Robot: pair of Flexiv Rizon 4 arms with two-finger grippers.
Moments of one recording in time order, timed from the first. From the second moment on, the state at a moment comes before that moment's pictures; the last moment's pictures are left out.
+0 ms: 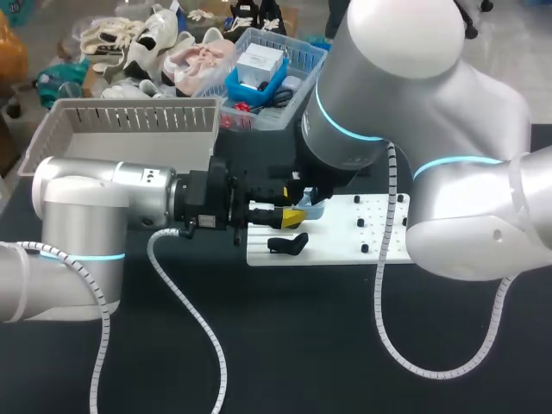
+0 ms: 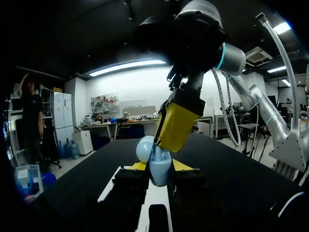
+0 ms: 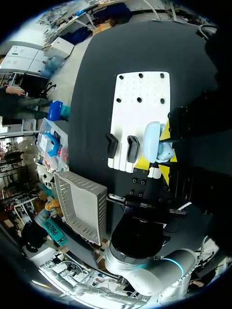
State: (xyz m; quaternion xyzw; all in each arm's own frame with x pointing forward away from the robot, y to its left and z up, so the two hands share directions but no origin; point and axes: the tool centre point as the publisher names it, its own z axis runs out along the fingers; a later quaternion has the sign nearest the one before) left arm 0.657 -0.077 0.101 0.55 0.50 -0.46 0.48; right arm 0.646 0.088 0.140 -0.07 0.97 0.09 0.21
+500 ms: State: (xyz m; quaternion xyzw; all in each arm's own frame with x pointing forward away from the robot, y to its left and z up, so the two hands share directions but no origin) left arm 0.657 -0.077 0.101 0.55 0.50 -0.46 0.48; right arm 0.644 0.089 0.143 -0.07 0.97 0.08 0.22
